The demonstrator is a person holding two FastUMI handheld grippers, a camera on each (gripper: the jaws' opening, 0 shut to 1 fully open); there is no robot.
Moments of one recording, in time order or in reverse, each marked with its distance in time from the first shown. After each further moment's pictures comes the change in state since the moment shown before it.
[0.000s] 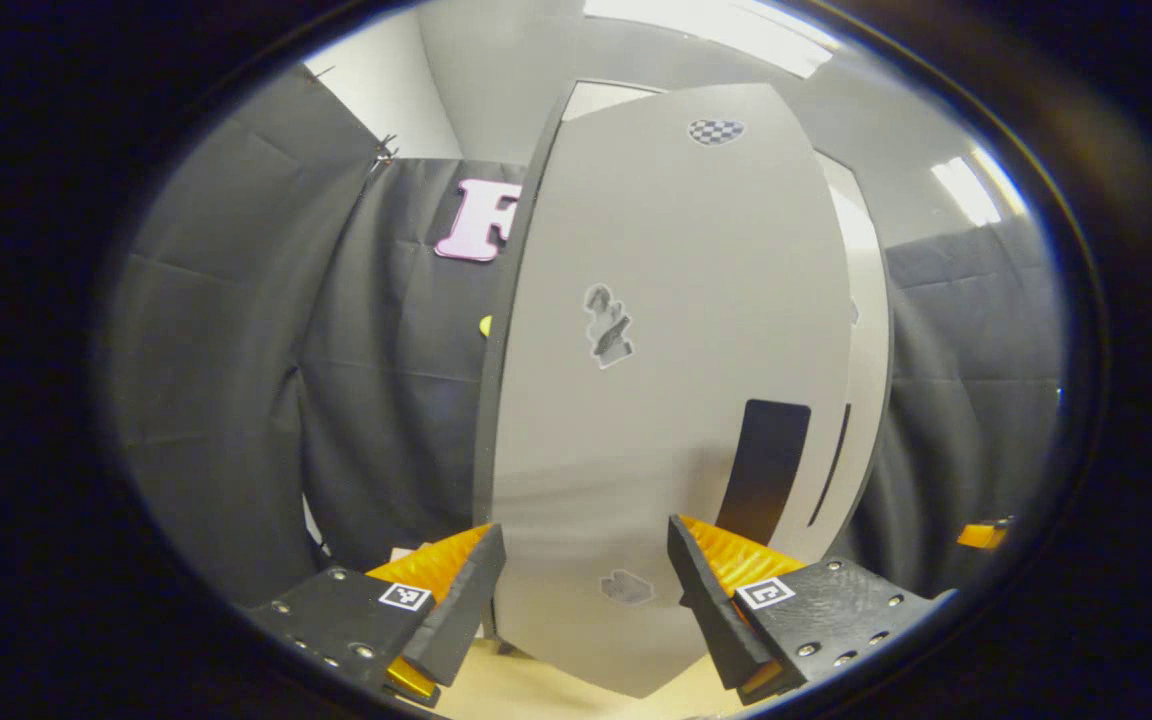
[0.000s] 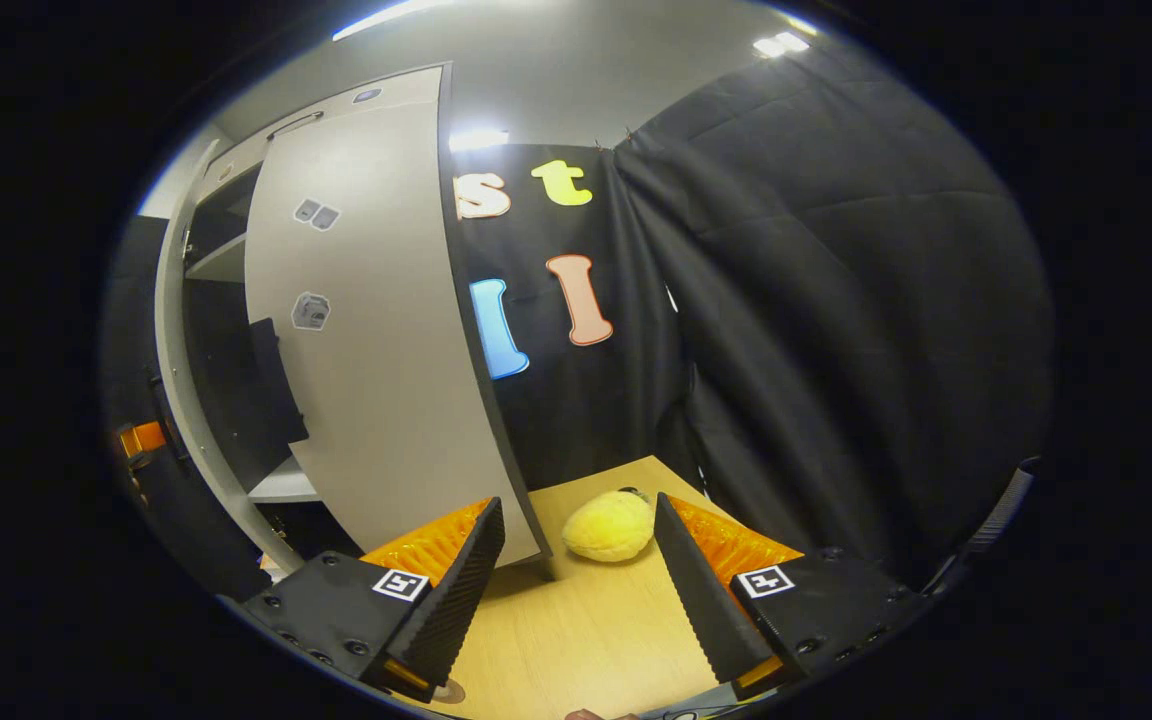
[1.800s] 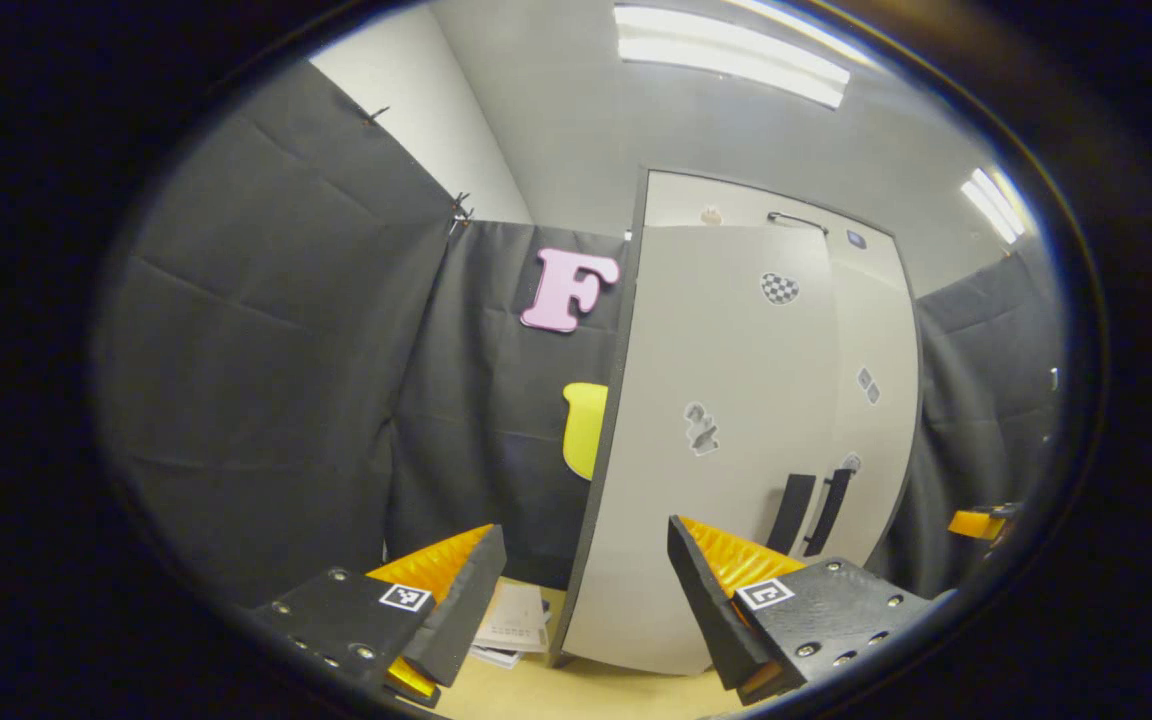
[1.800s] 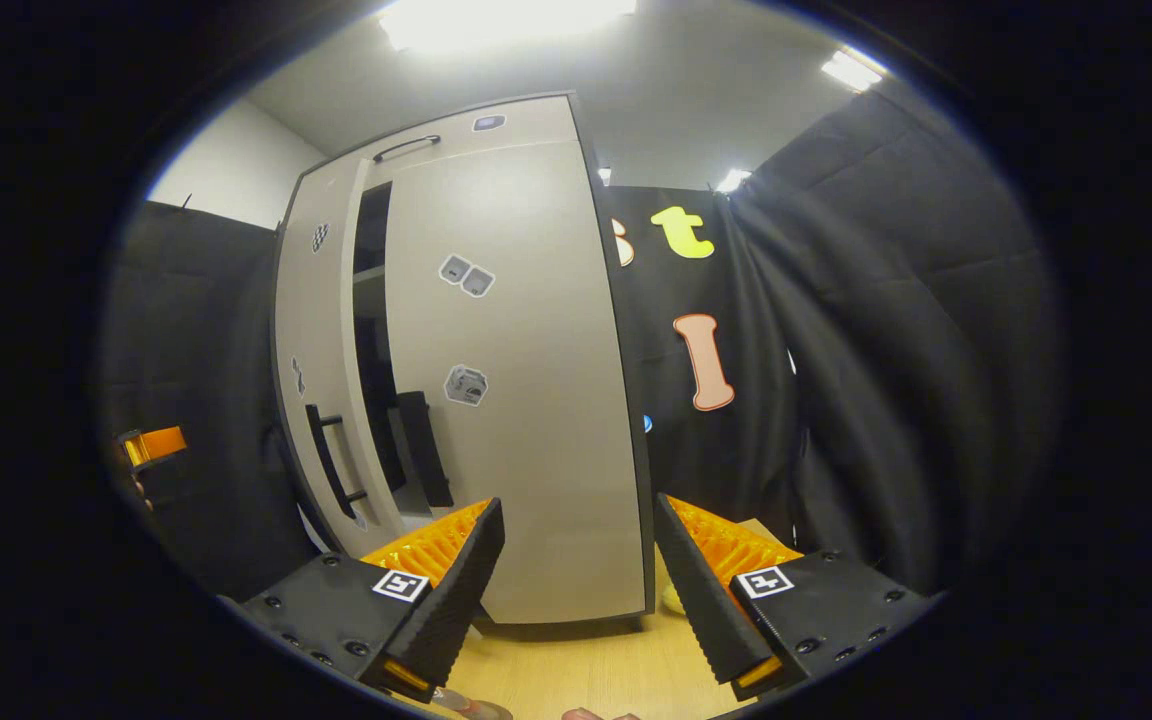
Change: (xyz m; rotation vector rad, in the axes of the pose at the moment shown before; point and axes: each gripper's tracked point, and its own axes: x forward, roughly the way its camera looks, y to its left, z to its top) left arm -0.126 0.078 0.061 -0.030 -0.145 0.196; right arm 0.001 0.122 0.084 -0.089 -0.117 0.321
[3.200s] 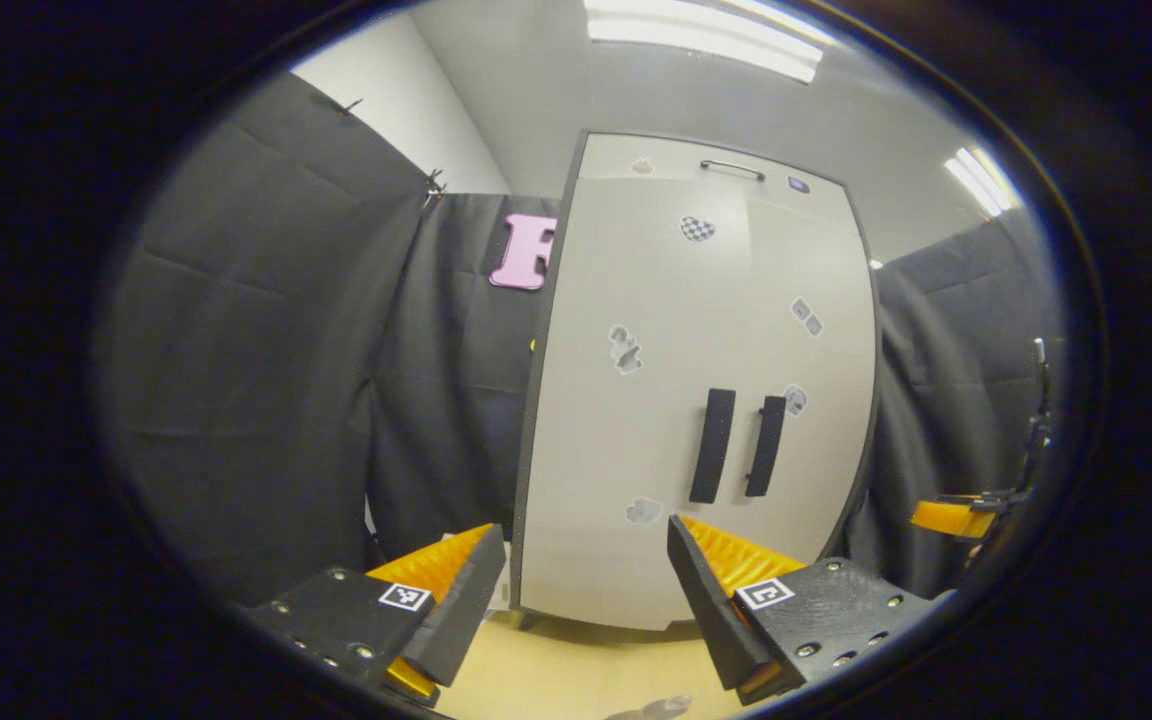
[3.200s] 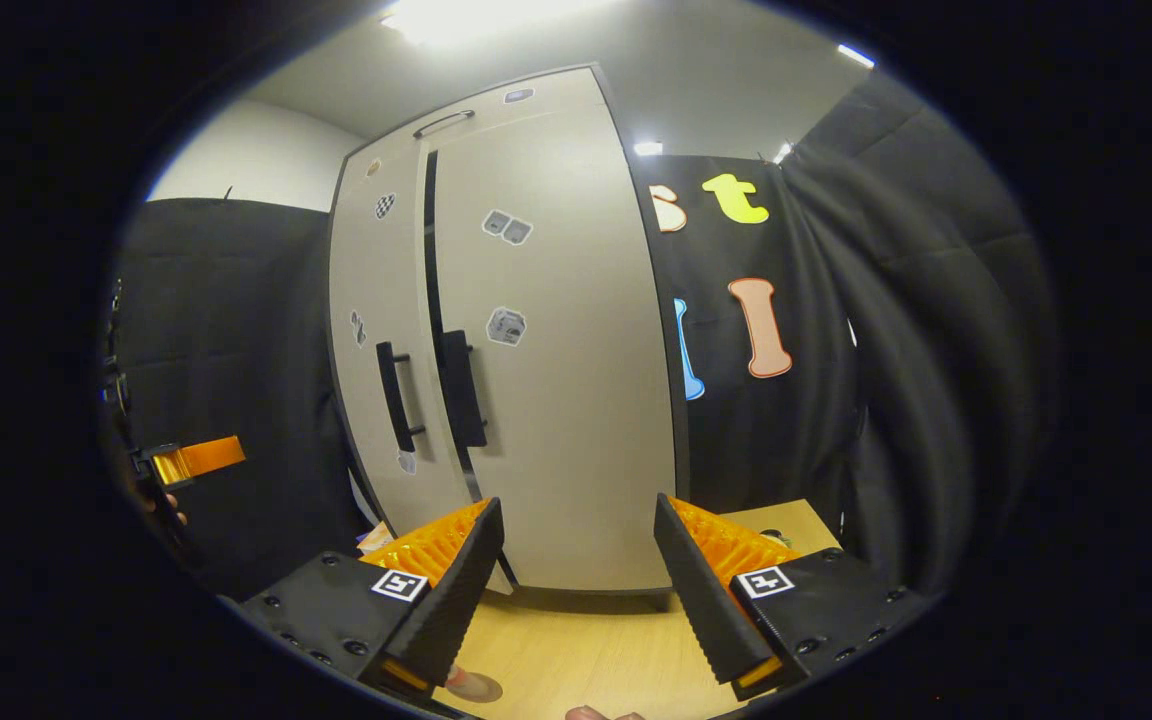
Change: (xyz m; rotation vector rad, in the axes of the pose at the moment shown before) left arm -0.040 -0.073 -0.069 0.063 0.098 -0.037; right arm -0.001 -0.005 -0.052 -0.035 0.085 0.179
